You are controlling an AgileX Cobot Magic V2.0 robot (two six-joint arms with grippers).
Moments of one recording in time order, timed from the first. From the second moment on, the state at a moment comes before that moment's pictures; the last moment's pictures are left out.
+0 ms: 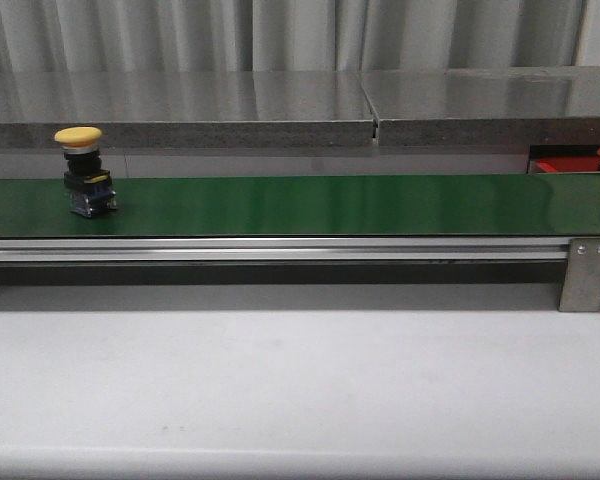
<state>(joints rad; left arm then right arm) 0.41 1.79 -1.53 -0.27 0.82 0.08 0.03 0.56 -0.56 0.06 0.55 -0.13</state>
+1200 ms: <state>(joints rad) 0.30 1.90 -1.53 -0.31 0.83 0.14 0.03 0.56 -0.56 0.06 0.55 -0.13</state>
